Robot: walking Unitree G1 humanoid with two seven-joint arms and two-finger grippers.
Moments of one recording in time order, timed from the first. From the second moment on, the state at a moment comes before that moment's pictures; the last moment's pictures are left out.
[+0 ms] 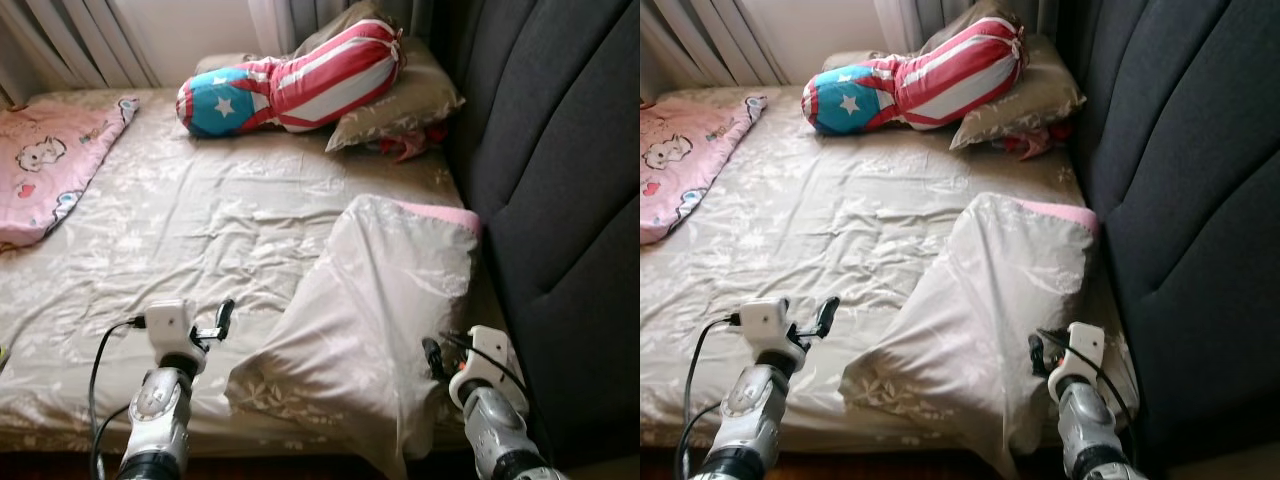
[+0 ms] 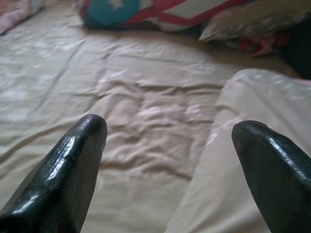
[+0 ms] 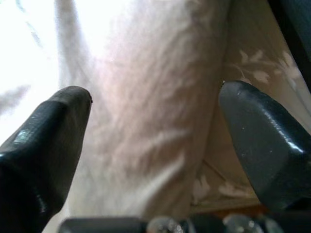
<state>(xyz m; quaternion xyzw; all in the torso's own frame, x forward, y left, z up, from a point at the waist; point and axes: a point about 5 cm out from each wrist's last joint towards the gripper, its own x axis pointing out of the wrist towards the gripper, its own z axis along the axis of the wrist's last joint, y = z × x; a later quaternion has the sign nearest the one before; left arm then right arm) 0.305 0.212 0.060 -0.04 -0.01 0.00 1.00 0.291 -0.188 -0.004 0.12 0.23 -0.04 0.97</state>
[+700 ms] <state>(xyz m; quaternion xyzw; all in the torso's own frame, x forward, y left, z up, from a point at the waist) 0.288 0.198 0.066 -0.05 -0.01 0.00 1.00 0.276 -0.164 -0.018 0.08 0.24 0.02 0.97</state>
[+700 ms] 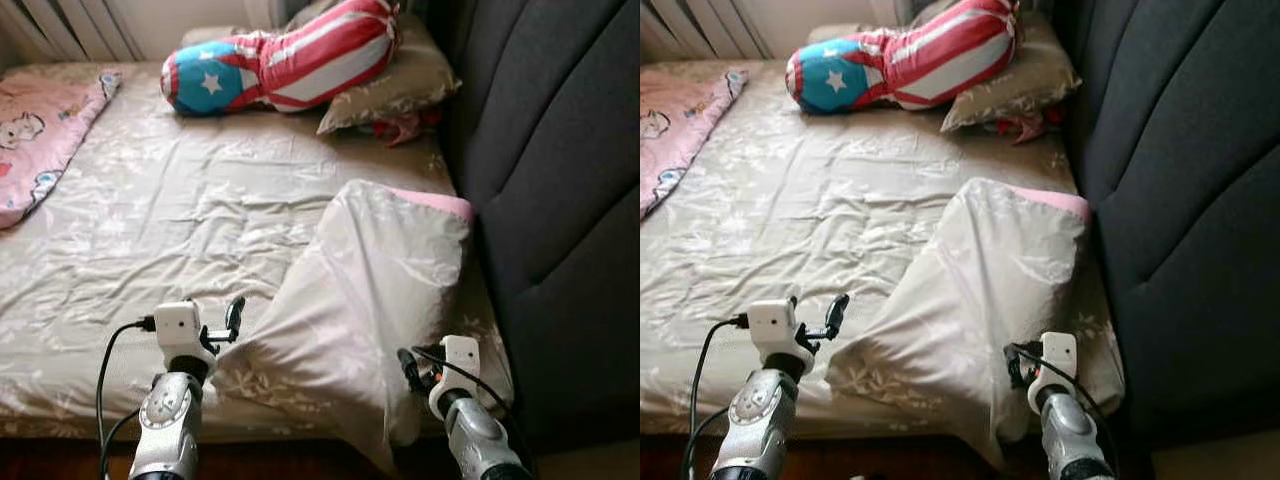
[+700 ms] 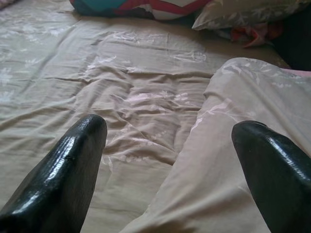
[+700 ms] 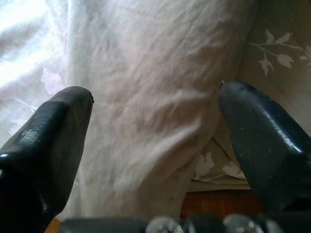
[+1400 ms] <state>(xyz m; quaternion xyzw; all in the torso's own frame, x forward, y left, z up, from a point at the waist) 0.285 0.193 0.076 -0.05 -0.01 0.00 1.00 0.284 -0.155 -0.013 0.08 0.24 0.03 0.97</state>
